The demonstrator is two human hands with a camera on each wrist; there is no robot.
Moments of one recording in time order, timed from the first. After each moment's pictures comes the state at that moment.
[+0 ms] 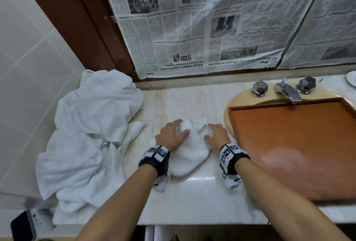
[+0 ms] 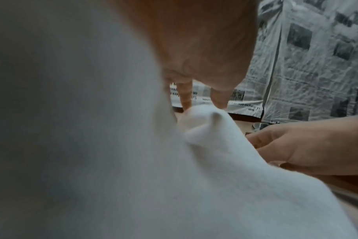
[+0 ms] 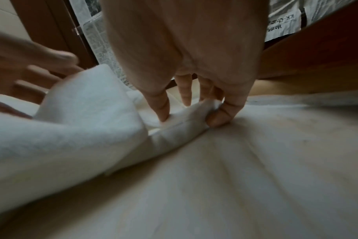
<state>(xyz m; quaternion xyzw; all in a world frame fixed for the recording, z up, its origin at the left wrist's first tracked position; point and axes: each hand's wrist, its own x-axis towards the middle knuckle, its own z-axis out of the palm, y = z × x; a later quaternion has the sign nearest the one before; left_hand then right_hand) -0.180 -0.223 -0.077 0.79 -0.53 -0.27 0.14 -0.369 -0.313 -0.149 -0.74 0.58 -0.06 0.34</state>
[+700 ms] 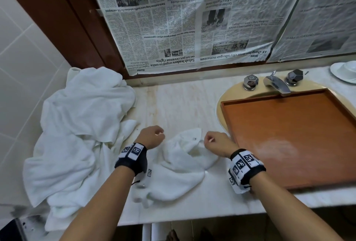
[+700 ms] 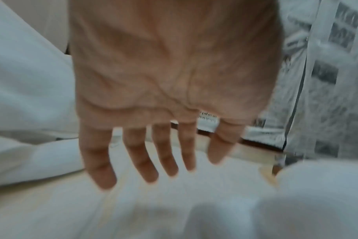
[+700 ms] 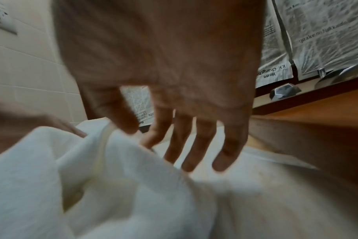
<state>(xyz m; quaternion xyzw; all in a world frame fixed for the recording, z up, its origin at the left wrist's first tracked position) -0.130 -0.212 -0.074 0.79 -0.52 -0.33 0.05 -0.403 -0.265 -0.101 -0.73 0.54 -0.06 0.41</state>
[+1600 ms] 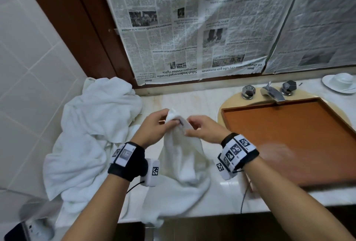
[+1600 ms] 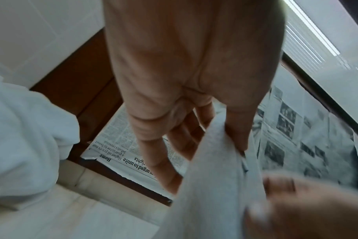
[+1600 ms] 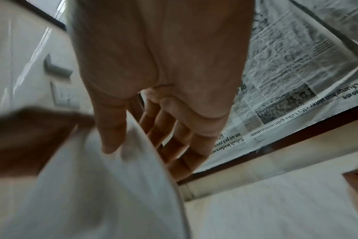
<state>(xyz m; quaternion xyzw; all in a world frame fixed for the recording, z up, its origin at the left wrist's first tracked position) -0.158 -0.166 0.036 0.60 -0.60 -0.37 0.39 -0.358 -0.255 -0.009 -0.78 0.31 -0.19 0.51</state>
